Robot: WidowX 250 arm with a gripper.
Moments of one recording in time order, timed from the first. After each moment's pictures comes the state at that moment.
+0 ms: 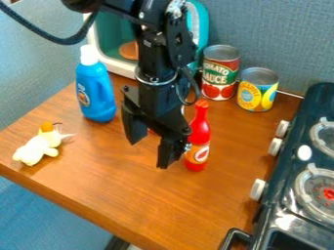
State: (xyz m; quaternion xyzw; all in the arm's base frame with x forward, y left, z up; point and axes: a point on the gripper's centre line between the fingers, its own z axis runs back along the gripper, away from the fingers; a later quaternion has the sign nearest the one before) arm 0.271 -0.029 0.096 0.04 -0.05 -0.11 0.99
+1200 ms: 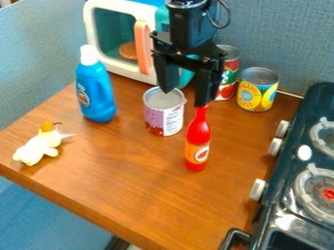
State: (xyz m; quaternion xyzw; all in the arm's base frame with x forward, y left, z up) arm 0.326 -0.039 0.148 -0.03 -0.05 -0.08 0.99
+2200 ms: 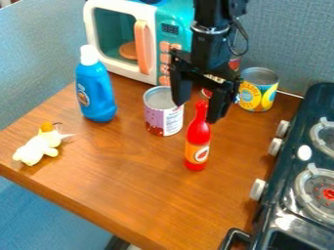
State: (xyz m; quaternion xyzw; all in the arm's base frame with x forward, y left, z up) arm 0.343 -0.050 0.120 0.02 -0.02 -0.09 1.00
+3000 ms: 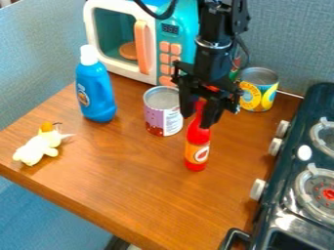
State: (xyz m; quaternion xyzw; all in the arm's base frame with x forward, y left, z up) arm 0.351 -0.050 0.099 0.02 0.00 -0.09 1.00
